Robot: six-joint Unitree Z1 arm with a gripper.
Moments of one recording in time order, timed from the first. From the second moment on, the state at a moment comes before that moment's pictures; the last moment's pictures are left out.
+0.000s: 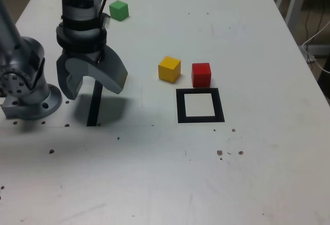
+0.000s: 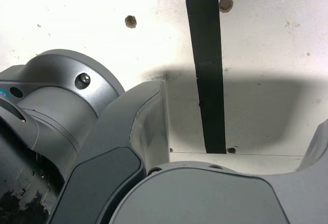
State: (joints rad) arm 0.03 1.49 -0.71 0.99 0.00 0.13
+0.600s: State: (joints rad) arm 0.03 1.50 -0.74 1.00 0.00 0.11
